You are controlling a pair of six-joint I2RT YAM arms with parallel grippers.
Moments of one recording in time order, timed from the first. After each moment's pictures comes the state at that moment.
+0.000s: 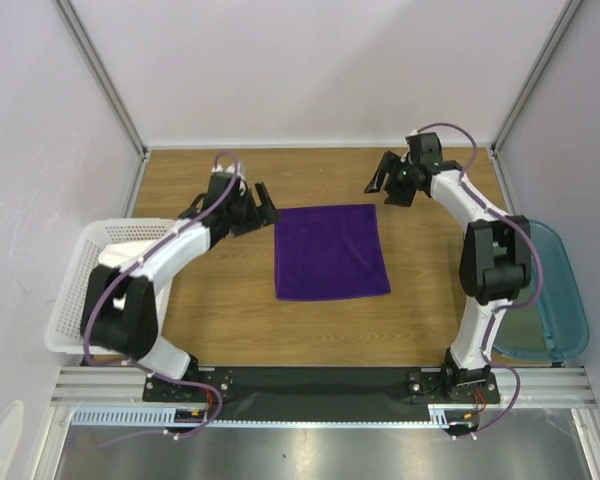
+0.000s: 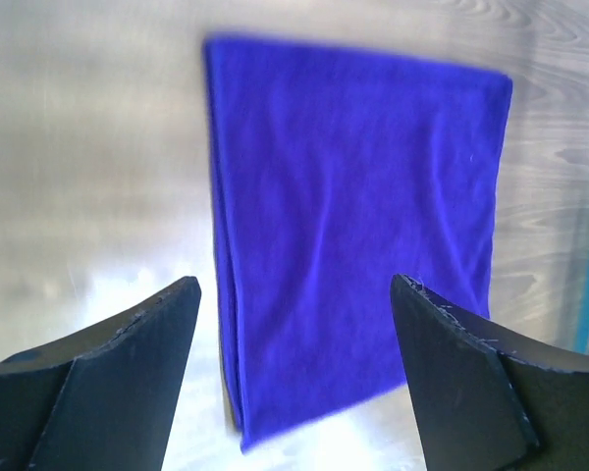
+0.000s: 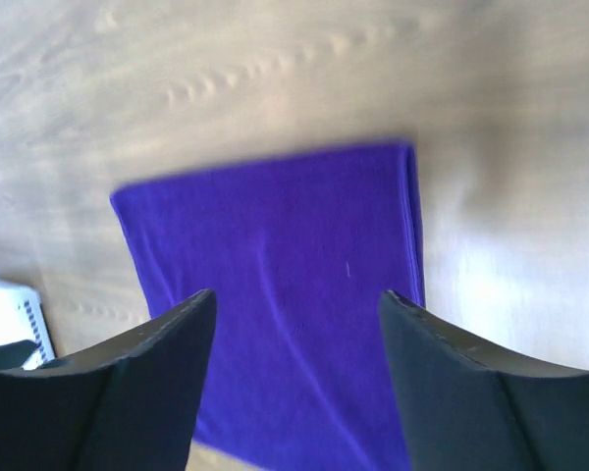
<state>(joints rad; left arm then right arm) -0.34 1.56 1.10 -0.26 0.13 -0.59 0.16 1.95 1.58 -0.48 -0.31 0.54</state>
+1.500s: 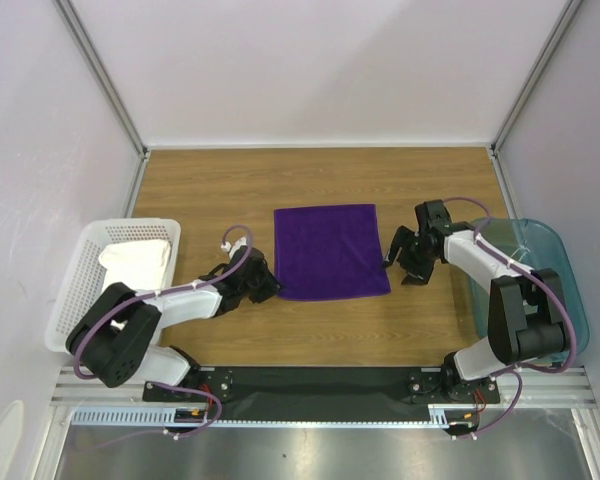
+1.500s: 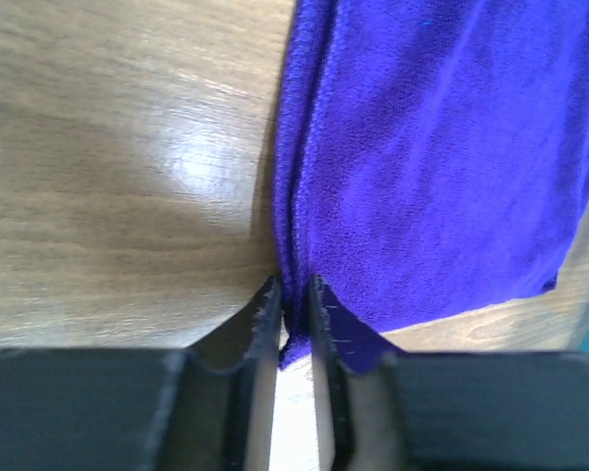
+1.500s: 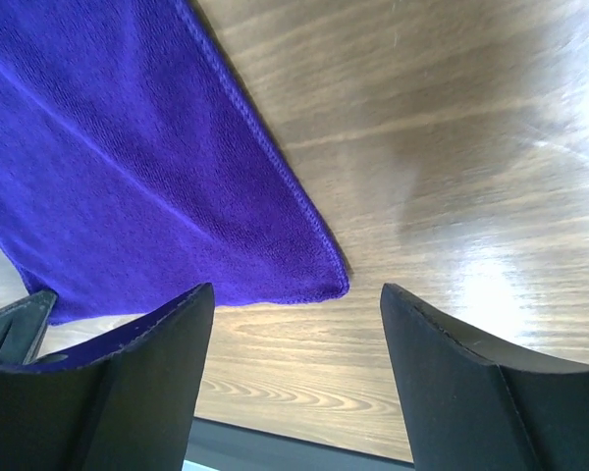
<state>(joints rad) -0.61 1.39 0.49 0.07 -0.03 -1.05 0.19 1.50 0.91 -0.60 -0.23 0.67</state>
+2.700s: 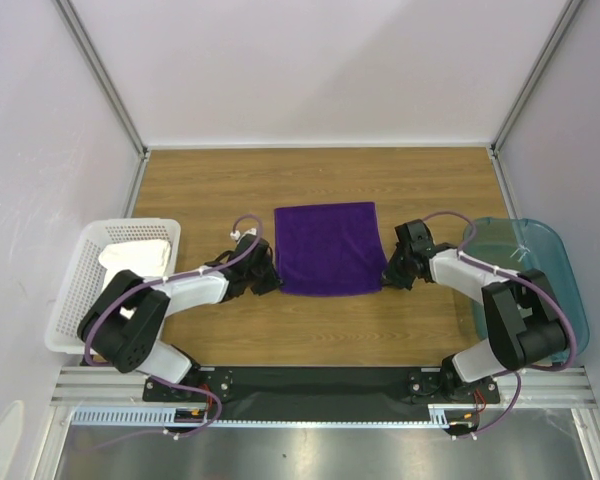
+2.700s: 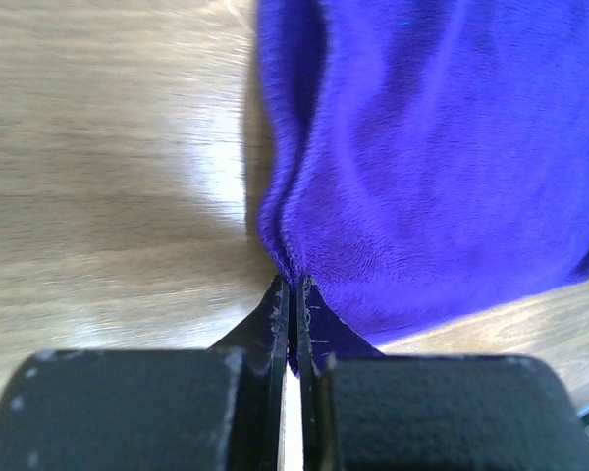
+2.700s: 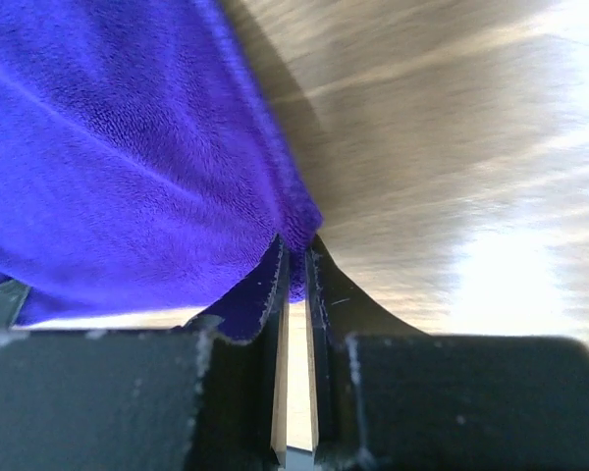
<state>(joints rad) -0.59 1.48 0.61 -0.02 0.01 -0.90 0.35 1.48 0.72 -0.32 -0.08 0.86</state>
